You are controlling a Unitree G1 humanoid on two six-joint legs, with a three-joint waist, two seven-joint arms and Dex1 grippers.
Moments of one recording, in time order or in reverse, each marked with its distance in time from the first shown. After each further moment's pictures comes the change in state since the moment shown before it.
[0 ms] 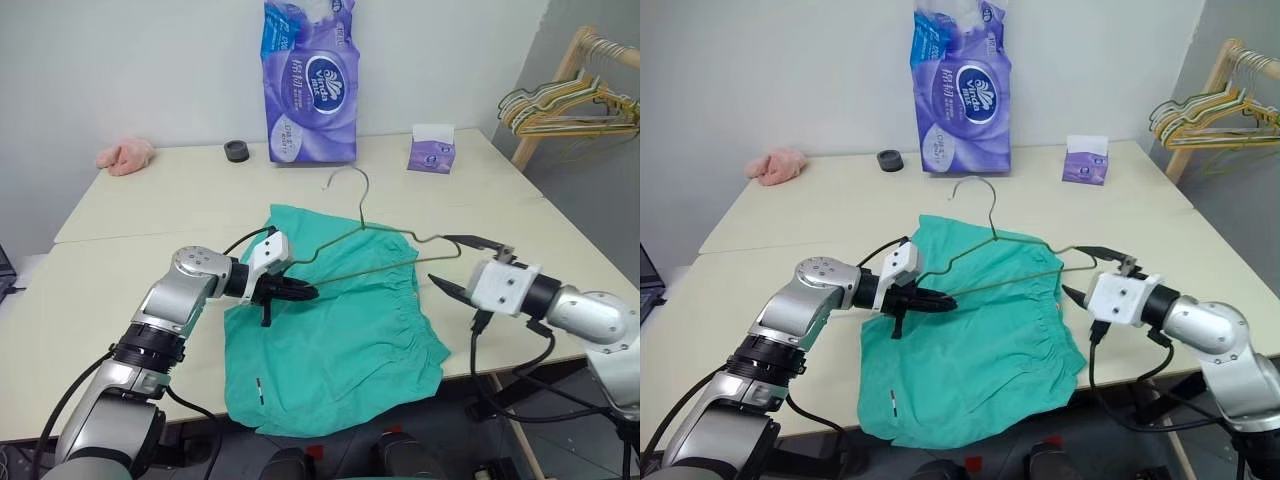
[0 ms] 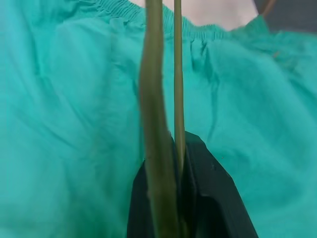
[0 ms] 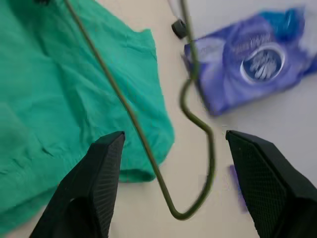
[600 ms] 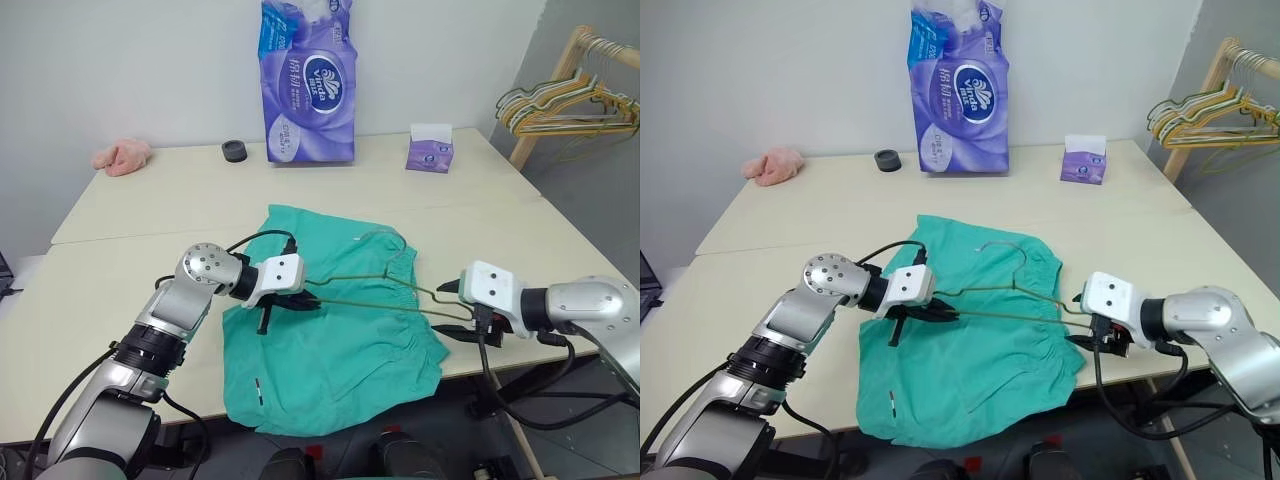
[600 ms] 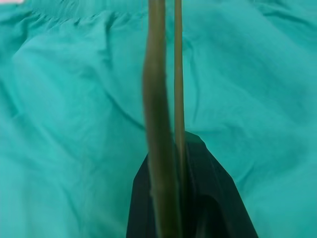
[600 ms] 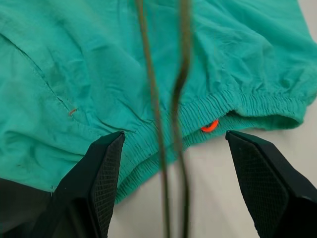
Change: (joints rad) left arm -0.010 0.011 -0.071 -0.045 0.122 -0.233 -0.041; right arm -0.178 -0.171 0.257 -0.026 0.126 0.460 0.229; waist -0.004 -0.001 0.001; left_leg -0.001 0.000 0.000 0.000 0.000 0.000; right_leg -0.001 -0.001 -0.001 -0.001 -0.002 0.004
